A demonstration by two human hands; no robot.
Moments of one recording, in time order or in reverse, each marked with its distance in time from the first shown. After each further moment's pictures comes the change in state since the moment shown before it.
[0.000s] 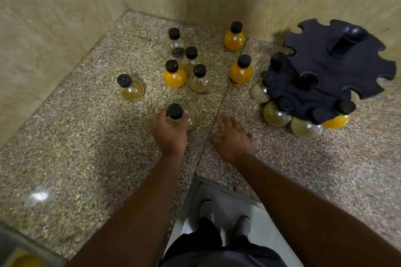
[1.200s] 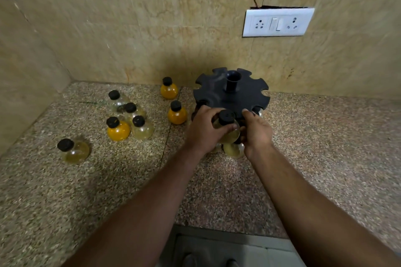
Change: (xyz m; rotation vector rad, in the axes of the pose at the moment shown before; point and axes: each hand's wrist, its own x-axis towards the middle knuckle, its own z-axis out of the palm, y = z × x) left_hand -0.094 0.222 0.095 -0.166 -0.752 0.640; right_hand -0.044 0.090 -0.205 1.641 0.638 0.422
